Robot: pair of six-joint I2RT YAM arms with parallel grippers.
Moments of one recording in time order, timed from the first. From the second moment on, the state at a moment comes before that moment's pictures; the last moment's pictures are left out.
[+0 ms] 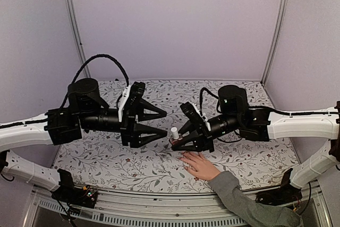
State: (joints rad) left arm -1.07 1.07 0.89 0.08 0.41 0.03; right arm 1.01 1.42 0.92 0.22 -0.83 -0.08
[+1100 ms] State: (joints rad) left arm -1.09 1.25 0.88 0.19 0.77 0.18; right arm 1.08 1.42 0.96 0.07 -0.94 -0.16
